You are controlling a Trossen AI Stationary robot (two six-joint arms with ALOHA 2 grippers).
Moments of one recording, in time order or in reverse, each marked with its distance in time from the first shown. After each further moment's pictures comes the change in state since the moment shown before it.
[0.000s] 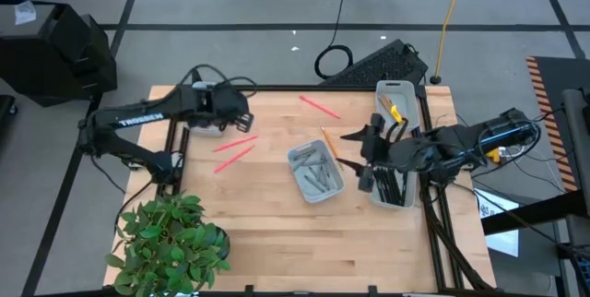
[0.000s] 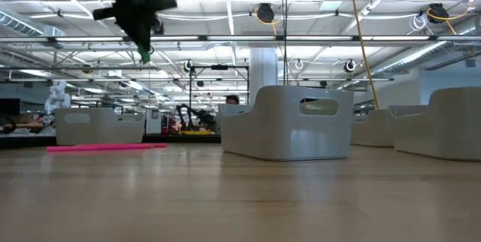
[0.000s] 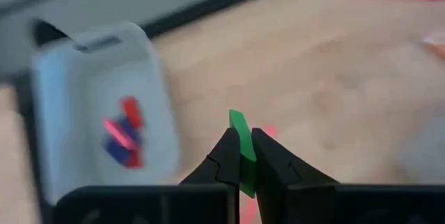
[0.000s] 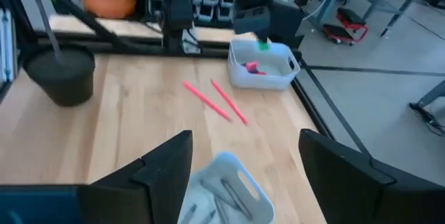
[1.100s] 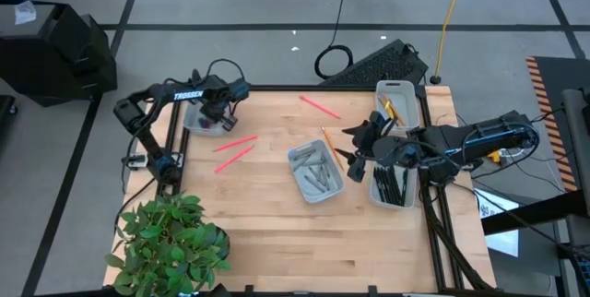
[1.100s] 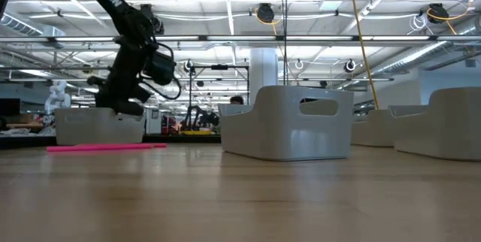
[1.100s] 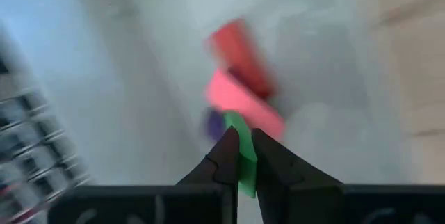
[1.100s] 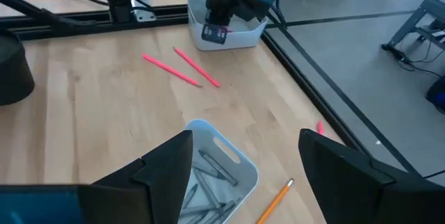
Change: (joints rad) left arm 0.510 0.389 -0.254 0.110 0.023 0.519; right arm -0.104 -0.003 -0.123 -0.007 0.025 0.167
